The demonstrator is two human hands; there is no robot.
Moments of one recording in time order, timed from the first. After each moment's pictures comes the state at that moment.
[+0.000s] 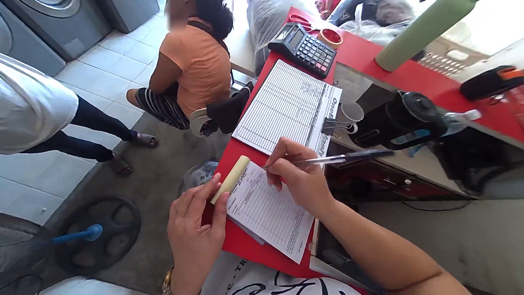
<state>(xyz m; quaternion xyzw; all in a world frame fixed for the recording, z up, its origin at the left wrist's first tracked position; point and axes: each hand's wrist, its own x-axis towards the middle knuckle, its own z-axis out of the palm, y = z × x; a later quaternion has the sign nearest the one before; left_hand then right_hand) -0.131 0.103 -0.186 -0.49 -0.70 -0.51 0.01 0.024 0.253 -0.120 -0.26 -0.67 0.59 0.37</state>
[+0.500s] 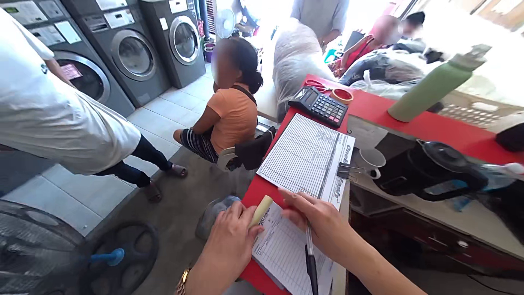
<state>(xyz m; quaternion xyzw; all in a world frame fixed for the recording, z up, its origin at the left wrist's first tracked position) -0.149 0.121 -0.150 -0.66 -0.69 -0.29 -0.05 0.050 0.259 -0.124 -0.21 -0.94 0.14 0.24</state>
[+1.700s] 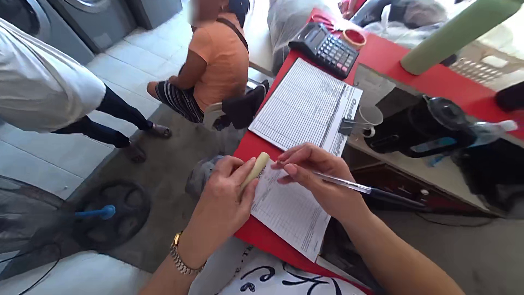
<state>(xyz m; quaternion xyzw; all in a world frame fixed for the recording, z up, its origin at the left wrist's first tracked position) -0.138 0.124 -0.165 -0.61 -0.66 -0.42 -0.08 0.049 0.246 -0.121 -0.18 -0.70 0.60 0.34</state>
